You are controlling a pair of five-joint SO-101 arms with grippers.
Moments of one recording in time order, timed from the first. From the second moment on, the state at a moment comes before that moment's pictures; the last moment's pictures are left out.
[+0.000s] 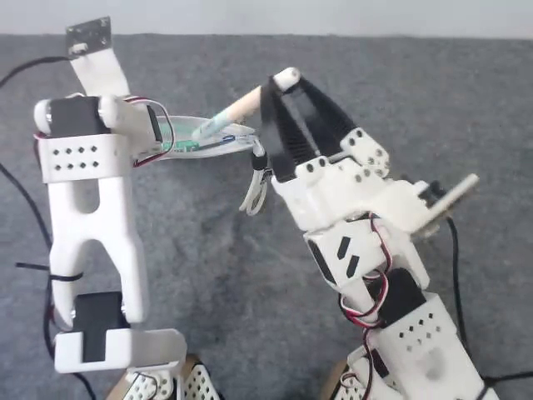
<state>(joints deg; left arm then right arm) -11.3 -3.1 -13.3 97.7 16.7 -33.9 -60.2 50.1 -11.3 -18.9</state>
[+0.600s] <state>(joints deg) -11.3 -3.5 -12.8 97.7 16.7 -32.1 -41.1 50.2 -21.6 -10.4</state>
